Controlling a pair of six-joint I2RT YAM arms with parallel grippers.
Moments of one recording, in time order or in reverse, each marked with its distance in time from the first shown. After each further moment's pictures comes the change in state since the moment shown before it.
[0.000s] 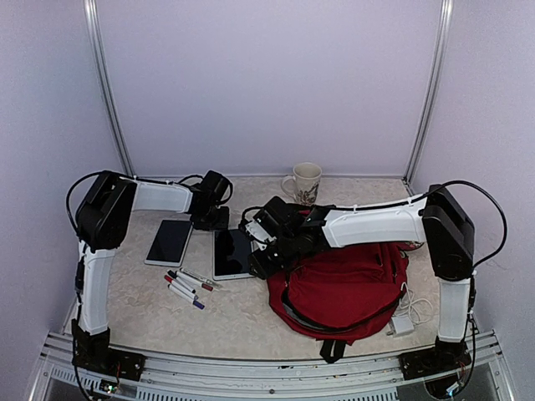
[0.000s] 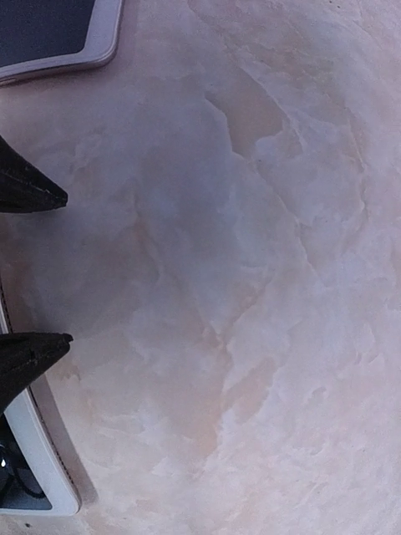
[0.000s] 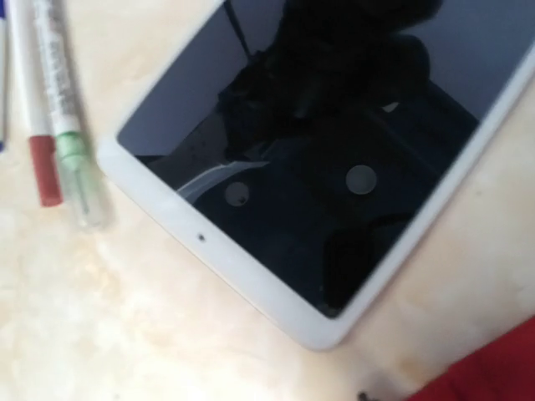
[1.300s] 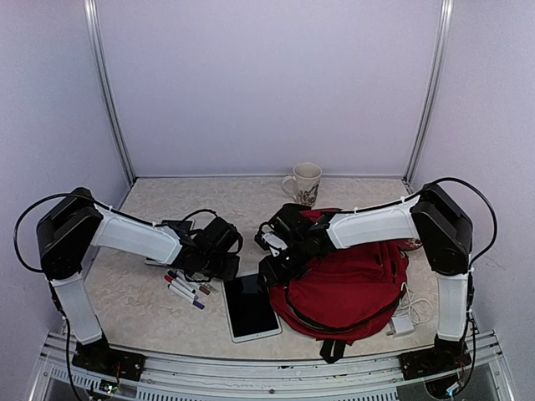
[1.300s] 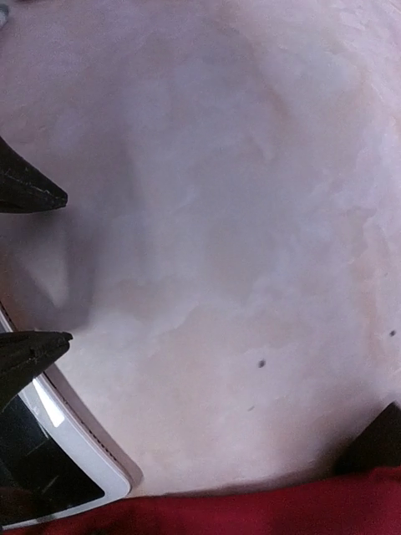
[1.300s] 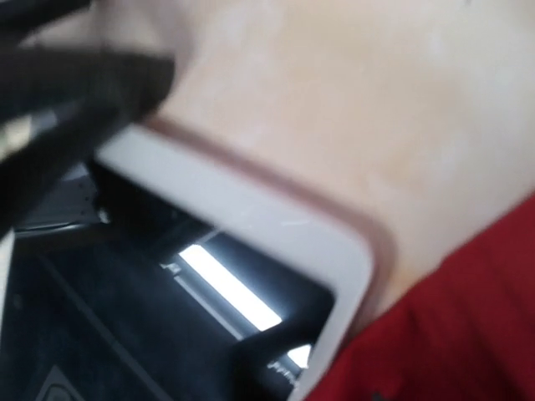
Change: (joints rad) left arm -0.318 -0.374 -0.576 0.200 -0.018 -0.098; right arm -0.066 0.032 -0.091 0.016 -0.204 0.161
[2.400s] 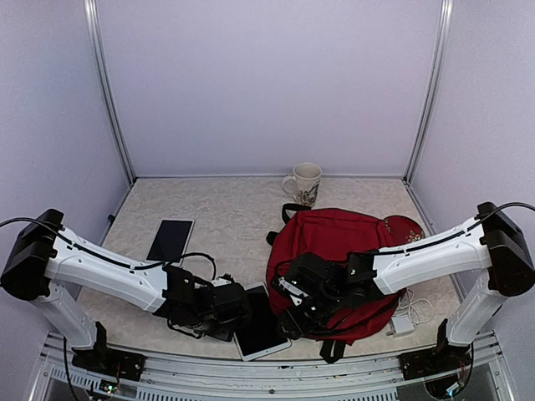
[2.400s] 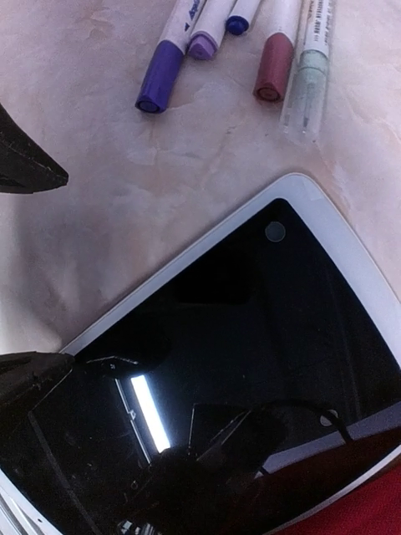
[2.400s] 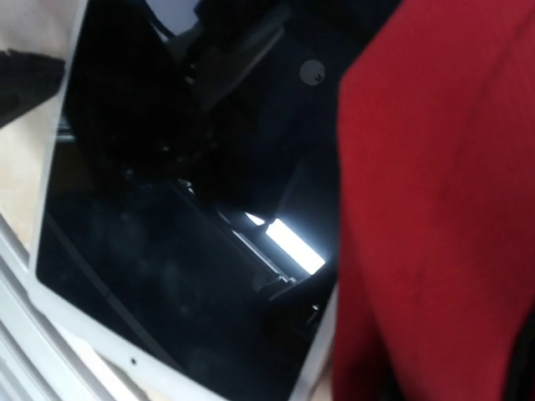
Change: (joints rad) left arm -0.468 -0.204 -0.087 -0.450 -0.075 -0.482; right arm 0.287 -0.398 -0.436 0.021 0.111 0.203
